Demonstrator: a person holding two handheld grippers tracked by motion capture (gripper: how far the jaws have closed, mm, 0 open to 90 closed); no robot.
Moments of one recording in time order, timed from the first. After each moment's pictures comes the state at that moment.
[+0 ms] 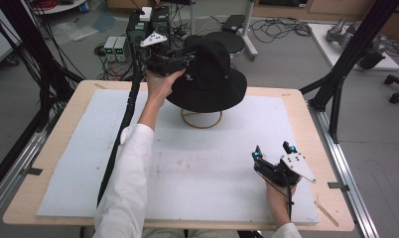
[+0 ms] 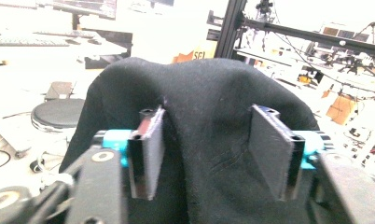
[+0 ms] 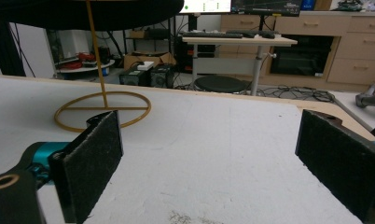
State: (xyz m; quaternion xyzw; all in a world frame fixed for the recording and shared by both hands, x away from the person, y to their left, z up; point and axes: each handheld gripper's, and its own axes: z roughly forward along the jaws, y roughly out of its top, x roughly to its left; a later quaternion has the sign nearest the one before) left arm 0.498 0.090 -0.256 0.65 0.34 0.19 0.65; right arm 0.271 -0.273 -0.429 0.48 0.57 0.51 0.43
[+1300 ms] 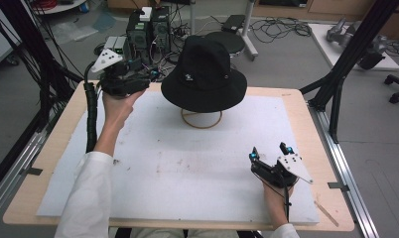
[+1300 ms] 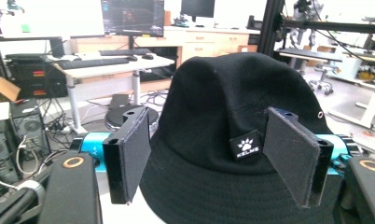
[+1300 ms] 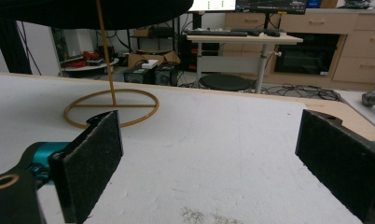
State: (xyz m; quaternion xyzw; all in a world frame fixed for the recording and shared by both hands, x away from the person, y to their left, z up) left arm 0.403 0.176 -0.252 0.63 0.36 0.30 0.62; right arm 0.269 -0.266 -0.430 0.48 0.58 0.51 0.42
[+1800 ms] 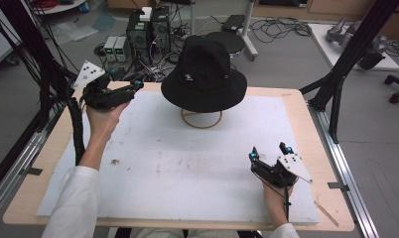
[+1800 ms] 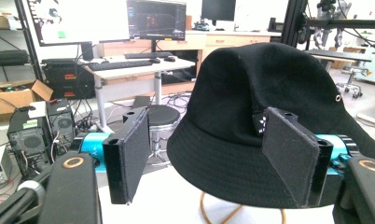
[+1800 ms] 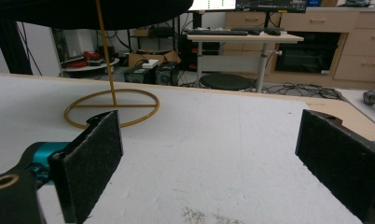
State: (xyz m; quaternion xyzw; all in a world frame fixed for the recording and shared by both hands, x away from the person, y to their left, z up) left arm 0.371 0.204 -0.266 0.62 0.37 0.33 0.60; right arm 0.270 -0.265 -0.431 0.48 0.58 0.51 0.42
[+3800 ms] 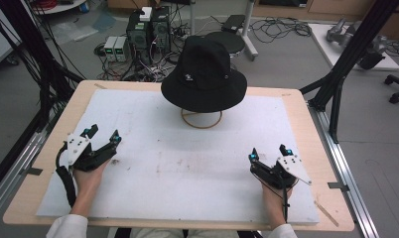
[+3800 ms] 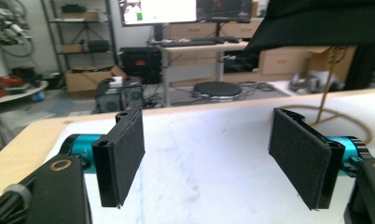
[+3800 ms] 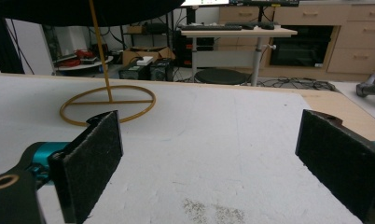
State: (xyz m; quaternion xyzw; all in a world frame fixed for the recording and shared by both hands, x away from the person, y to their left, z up) left arm 0.293 0.258 -0.418 0.57 0.45 0.43 0.53; right arm 0.267 -0.263 -0.433 0.50 0.57 0.50 0.42
